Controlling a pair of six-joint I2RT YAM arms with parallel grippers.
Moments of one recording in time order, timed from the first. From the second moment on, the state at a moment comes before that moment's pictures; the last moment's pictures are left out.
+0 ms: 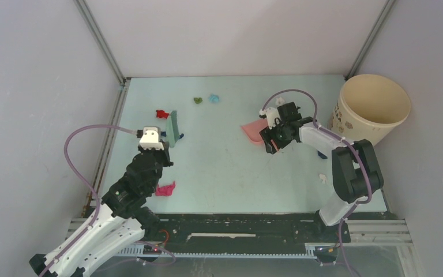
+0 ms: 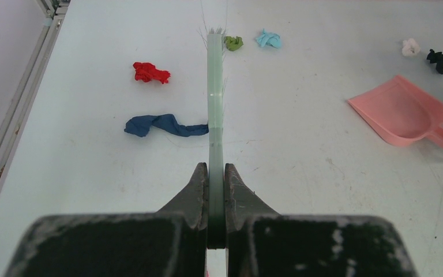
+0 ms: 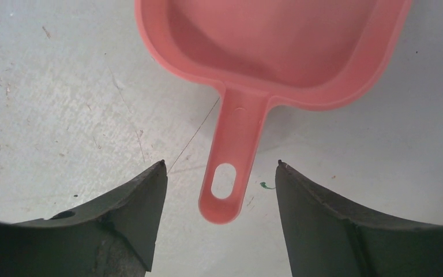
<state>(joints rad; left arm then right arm) -0.70 0.52 0.61 -0.33 -0.62 -0.20 0.33 1.66 1.06 -0.46 -0.22 -0.29</state>
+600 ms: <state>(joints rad) -0.70 0.52 0.61 -0.33 -0.61 -0.20 0.33 1.72 1.06 -0.36 -0.19 -0.22</state>
